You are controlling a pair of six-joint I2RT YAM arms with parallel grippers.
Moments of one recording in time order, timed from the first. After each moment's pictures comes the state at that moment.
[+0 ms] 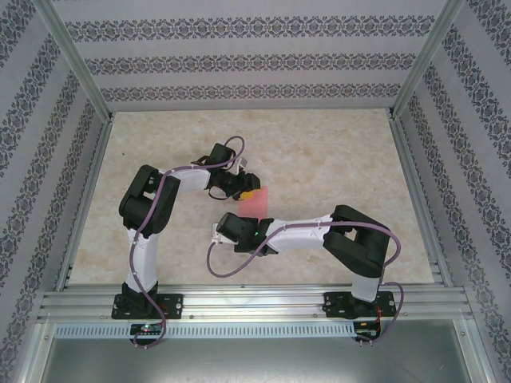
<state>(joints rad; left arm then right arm) -0.45 2.09 1.28 -0.18 0.72 -0.77 1.14 1.83 1.02 -0.26 0.38 -0.53</state>
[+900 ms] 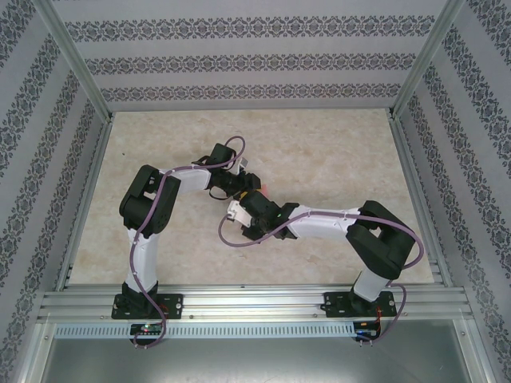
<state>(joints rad) -0.45 2.09 1.29 -0.18 0.72 -0.77 0.94 1.69 0.92 -0.21 0.00 -0.30</state>
